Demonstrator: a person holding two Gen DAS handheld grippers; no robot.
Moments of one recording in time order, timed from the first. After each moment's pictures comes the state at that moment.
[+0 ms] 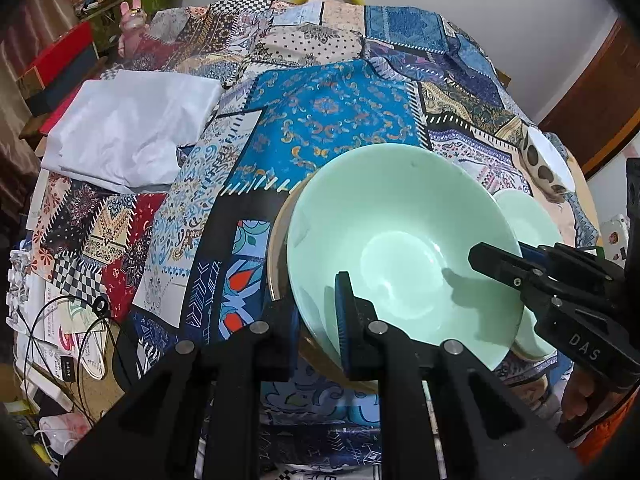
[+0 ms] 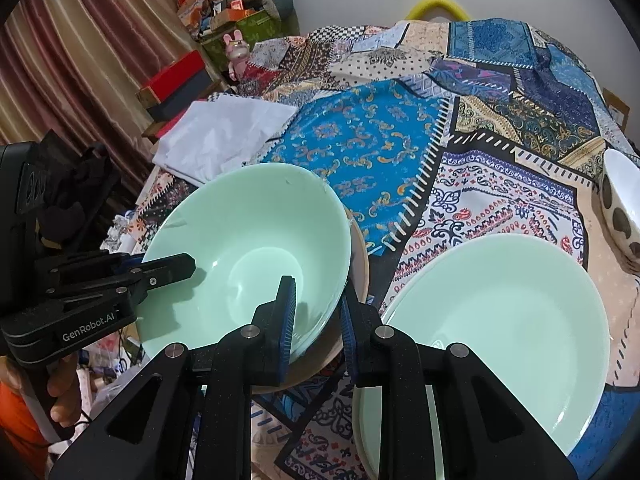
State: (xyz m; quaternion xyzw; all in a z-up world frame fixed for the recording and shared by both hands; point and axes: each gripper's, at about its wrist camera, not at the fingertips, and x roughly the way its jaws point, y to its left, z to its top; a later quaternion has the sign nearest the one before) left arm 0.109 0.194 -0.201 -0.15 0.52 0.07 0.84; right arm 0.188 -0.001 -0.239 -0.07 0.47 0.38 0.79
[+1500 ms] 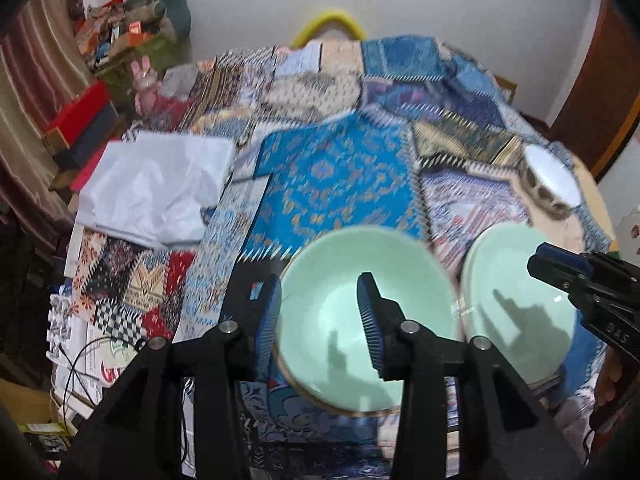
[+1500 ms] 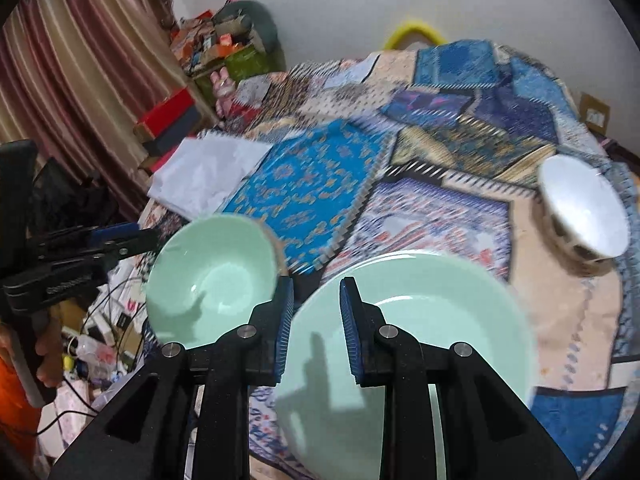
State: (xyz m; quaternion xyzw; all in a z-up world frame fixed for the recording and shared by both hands) left arm 0.125 0.165 -0.138 -0.07 0.47 0.11 0.87; right arm 0.205 -0.077 -0.199 -0.04 0.42 0.36 0.83
